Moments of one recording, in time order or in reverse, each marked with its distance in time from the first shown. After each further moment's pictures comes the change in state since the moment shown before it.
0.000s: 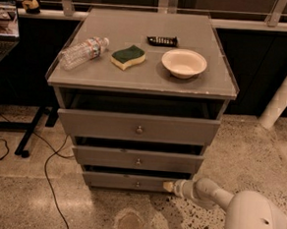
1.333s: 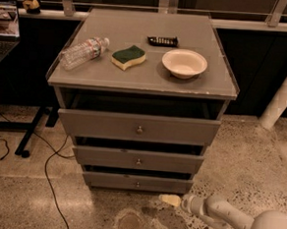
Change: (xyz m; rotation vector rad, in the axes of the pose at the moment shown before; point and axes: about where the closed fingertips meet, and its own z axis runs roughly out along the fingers) arm 0.061 -0.007 -0.042 -0.025 -0.014 0.137
